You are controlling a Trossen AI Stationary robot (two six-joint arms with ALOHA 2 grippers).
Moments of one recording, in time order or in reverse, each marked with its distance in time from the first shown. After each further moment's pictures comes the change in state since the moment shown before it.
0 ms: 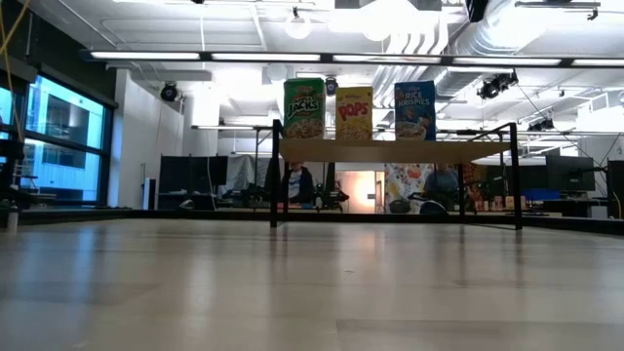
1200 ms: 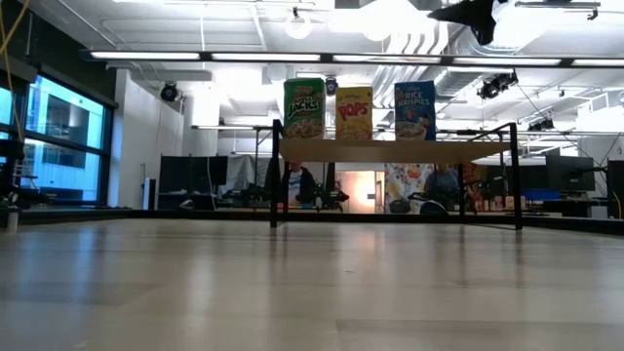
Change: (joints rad) left arm -0.965 0.537 0.384 -1.038 -0.072 -0.669; right arm 0.002 0.017 0.000 -0.208 0.058 0.018
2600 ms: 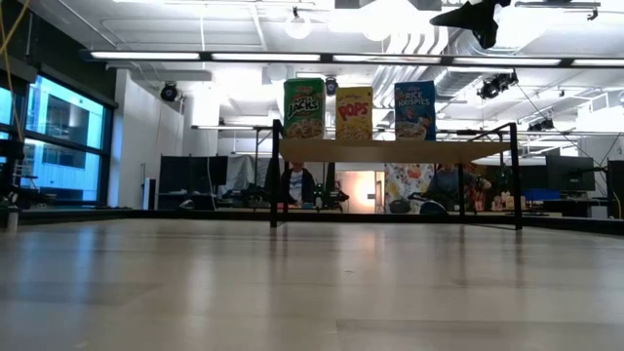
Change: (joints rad) left arm -0.010 0.025 -0.006 -0.153 -0.074 0.194; right arm 0.000 0.000 0.000 -0.038 0.000 -0.001
